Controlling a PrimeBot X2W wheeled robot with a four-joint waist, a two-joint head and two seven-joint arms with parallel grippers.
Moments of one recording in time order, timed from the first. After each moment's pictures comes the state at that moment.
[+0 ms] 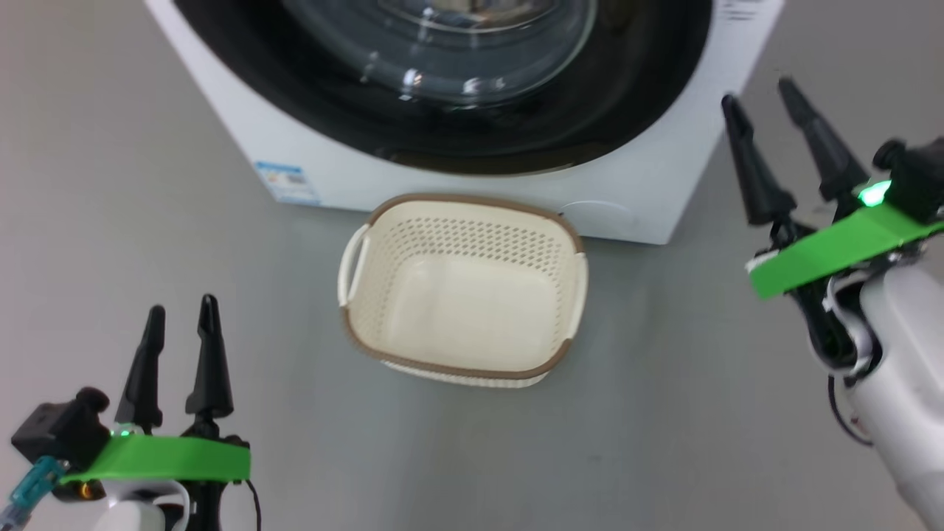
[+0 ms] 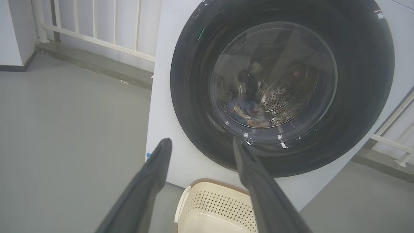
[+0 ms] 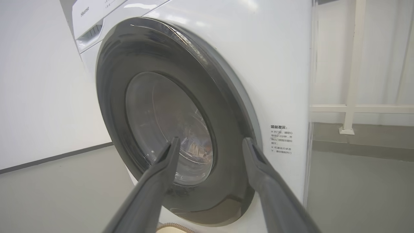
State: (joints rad) left arm -0.25 0.15 -0.06 0.29 -0.57 -0.13 -0.26; right arm -0.65 -0.36 0.37 0.38 0.64 0.13 -0.26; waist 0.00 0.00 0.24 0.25
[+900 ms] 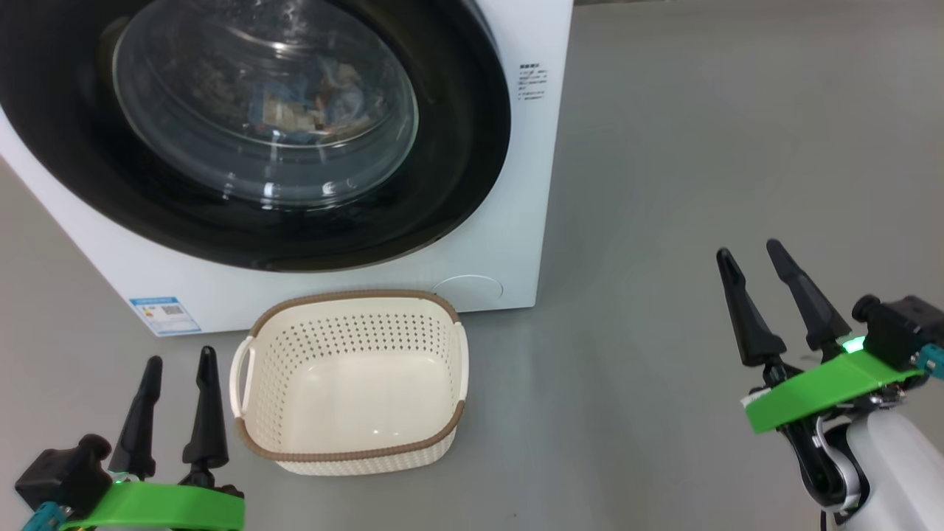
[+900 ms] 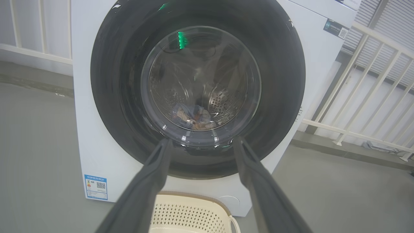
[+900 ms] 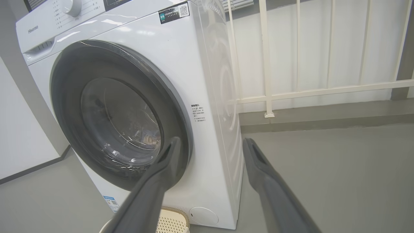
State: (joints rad) left arm -0.14 0.17 -0.05 0.26 -0.53 -0.13 -0.26; right arm -0.30 -0.30 0.26 0.28 0.60 0.13 -0.26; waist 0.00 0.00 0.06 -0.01
